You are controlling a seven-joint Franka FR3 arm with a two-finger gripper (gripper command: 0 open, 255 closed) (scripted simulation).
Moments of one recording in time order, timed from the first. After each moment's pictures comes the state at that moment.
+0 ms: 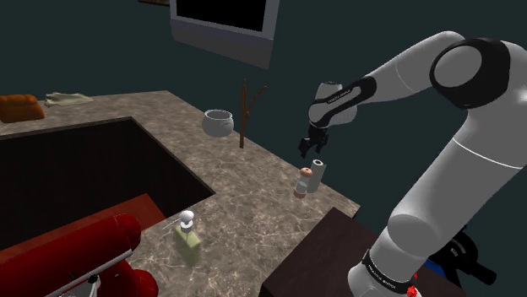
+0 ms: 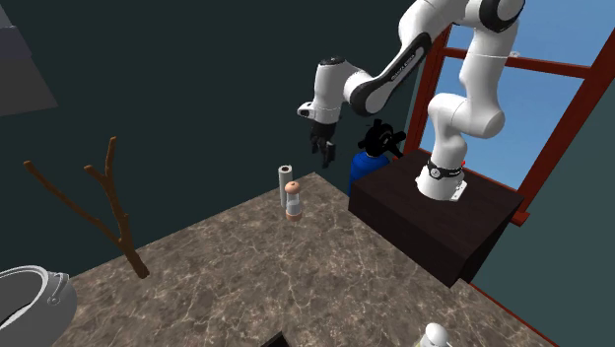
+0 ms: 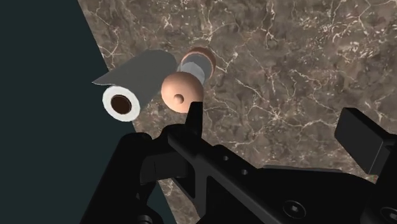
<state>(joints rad) -0.16 -0.06 -0.34 -2.39 -0.14 2.39 -0.14</state>
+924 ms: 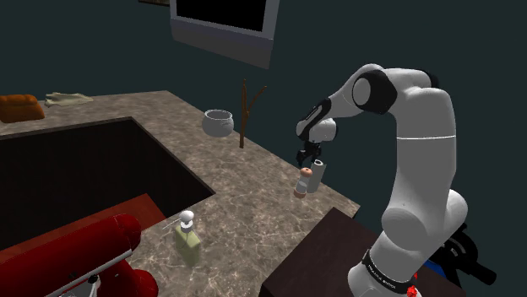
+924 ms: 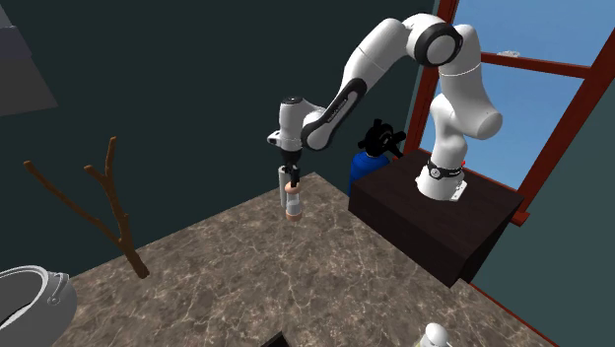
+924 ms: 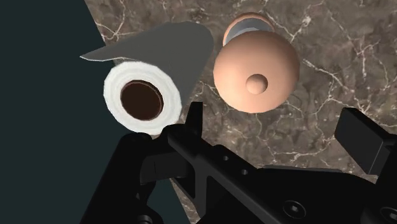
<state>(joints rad) -0.32 0.49 -0.31 -2.04 0.14 2.57 -0.39</state>
